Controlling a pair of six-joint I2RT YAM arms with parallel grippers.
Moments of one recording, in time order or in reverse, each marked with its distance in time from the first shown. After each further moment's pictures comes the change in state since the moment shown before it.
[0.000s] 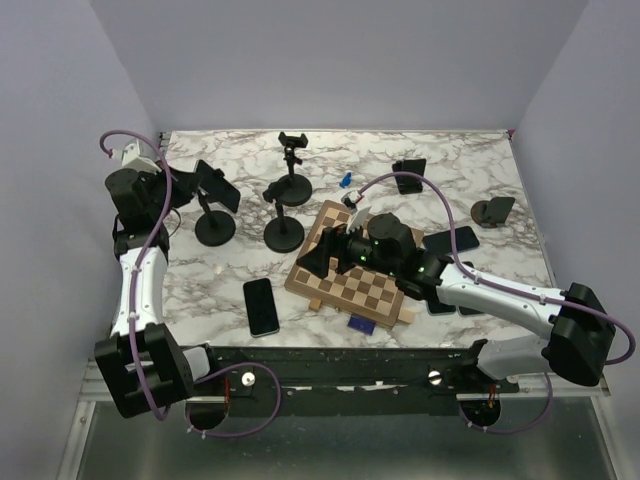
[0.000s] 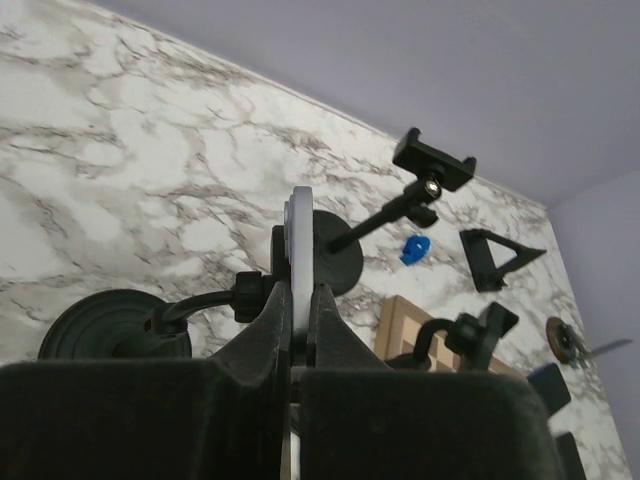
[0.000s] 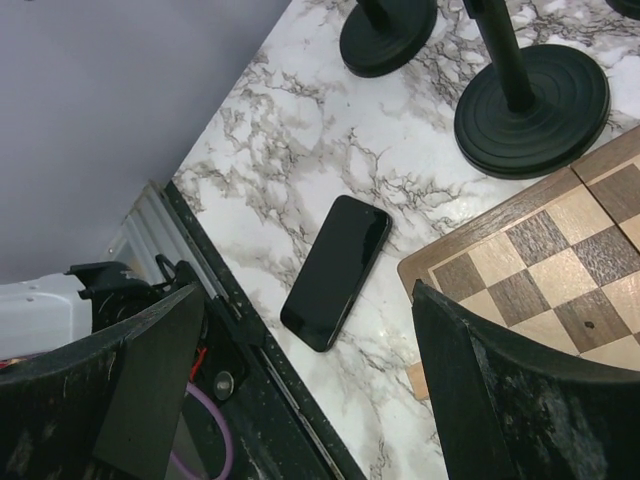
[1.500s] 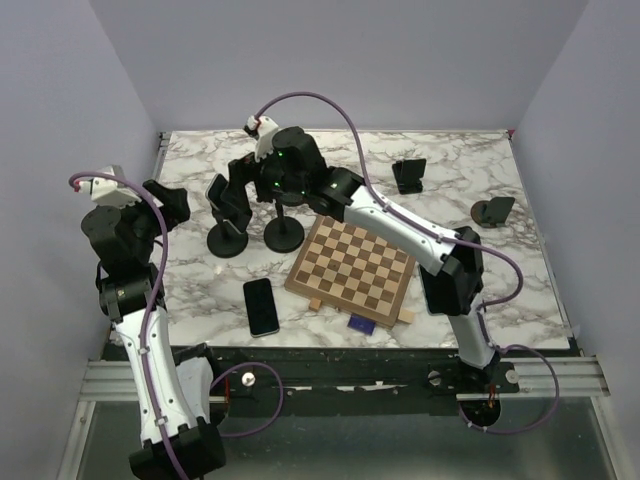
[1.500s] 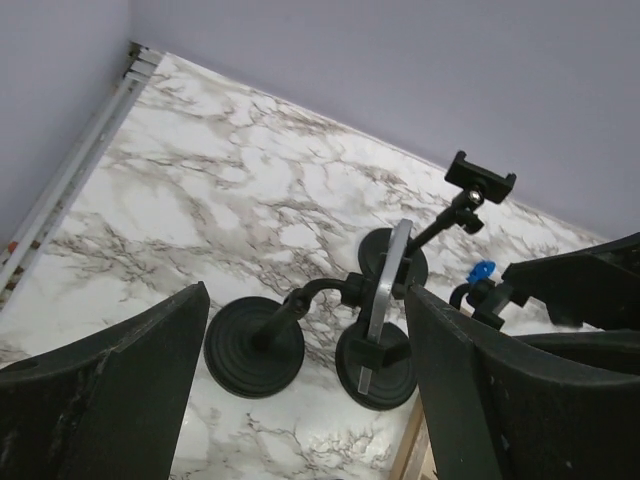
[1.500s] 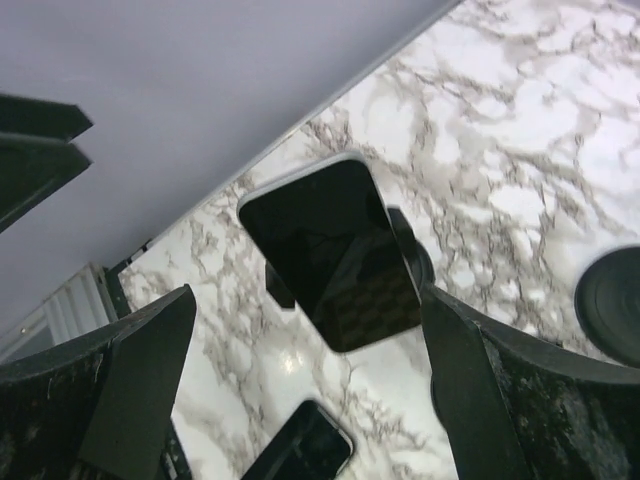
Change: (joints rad) left arm 0.055 -0.452 -0.025 -0.386 -0.130 0.162; right arm 0.000 0.720 1.155 -0.452 -0.034 -0.292
